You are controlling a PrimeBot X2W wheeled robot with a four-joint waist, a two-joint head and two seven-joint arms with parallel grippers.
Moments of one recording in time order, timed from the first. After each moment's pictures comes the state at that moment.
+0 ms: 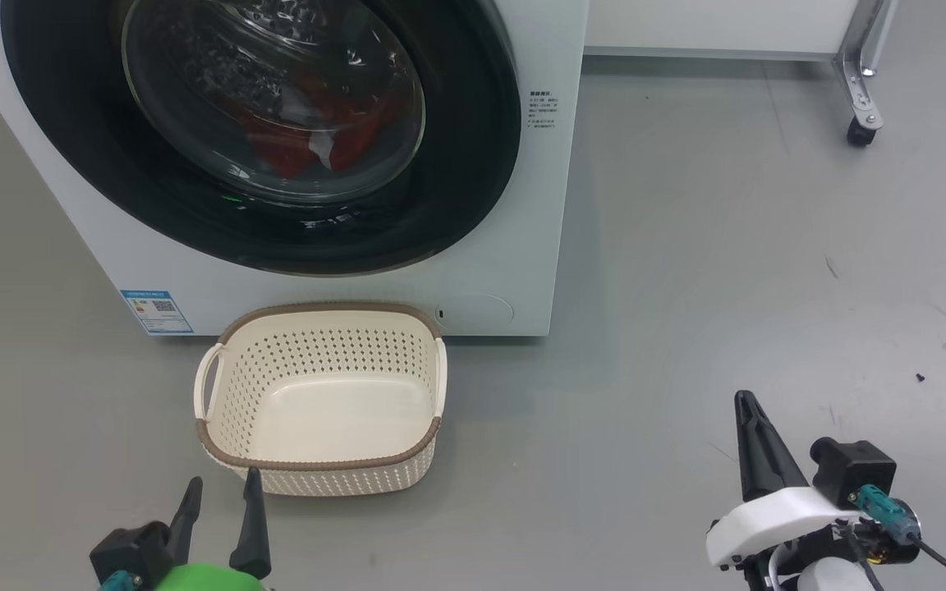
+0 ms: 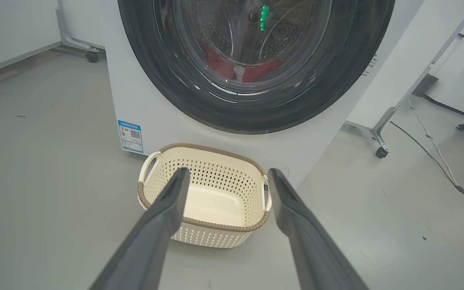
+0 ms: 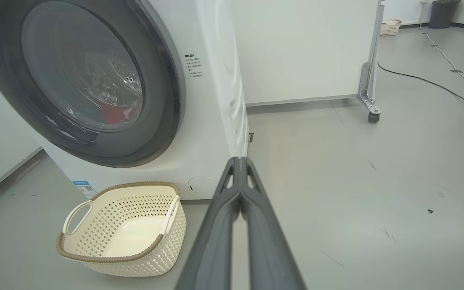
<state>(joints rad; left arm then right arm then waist) 0.01 0.04 -0.17 0.38 -0.52 -0.04 -0.25 -0.01 -0.04 0.21 0.30 0.35 -0.06 -0.25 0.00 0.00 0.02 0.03</state>
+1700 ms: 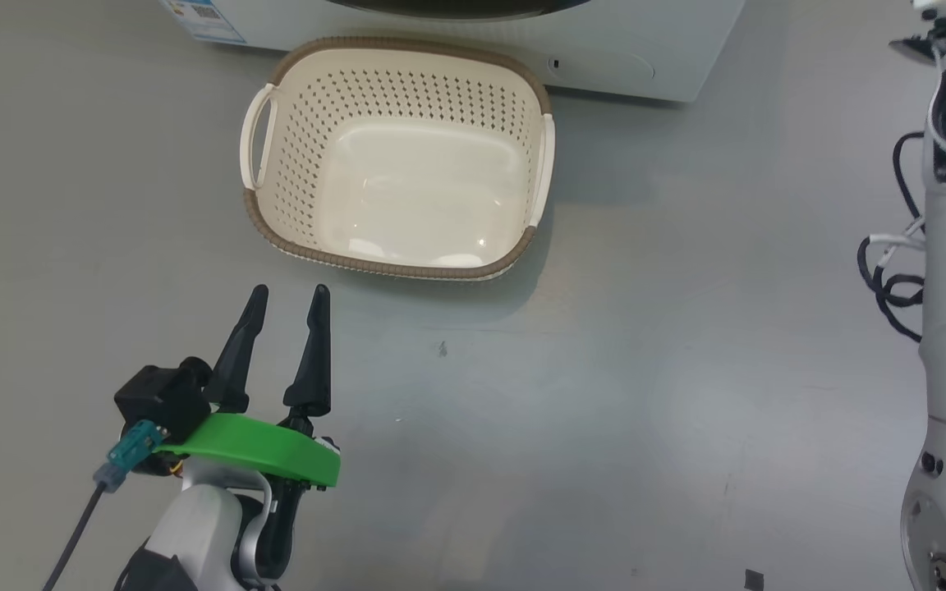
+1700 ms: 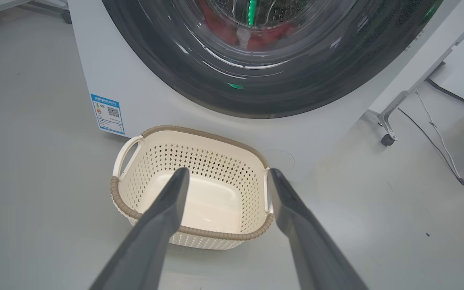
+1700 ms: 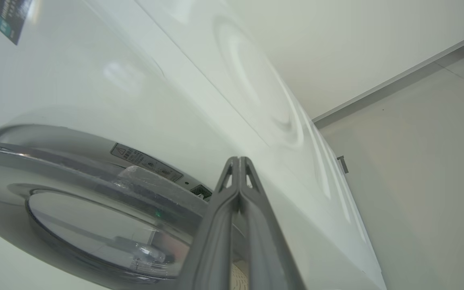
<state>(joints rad) -0.26 0.04 -0.31 0.24 -0.59 -0.09 -0.25 -0.89 -0.10 0.00 0.26 0.77 -0.03 0.11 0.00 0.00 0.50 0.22</state>
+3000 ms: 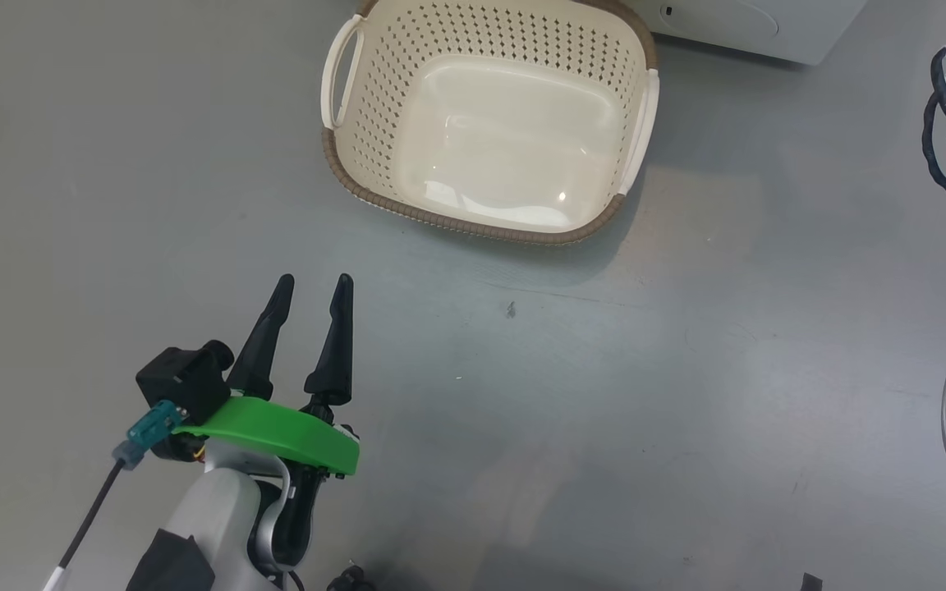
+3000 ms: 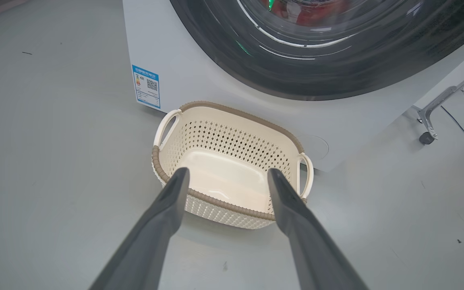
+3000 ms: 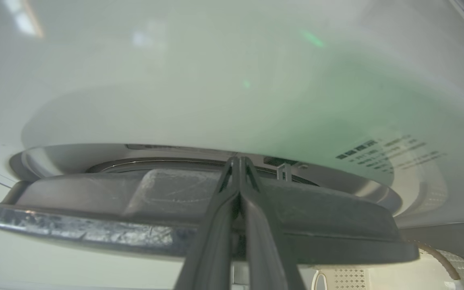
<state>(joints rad) -0.31 0.03 -0.36 0.29 -0.66 -0.10 -0.25 -1.24 -0.09 -0.07 0.53 1.08 -0.05 0.40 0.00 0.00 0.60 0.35</state>
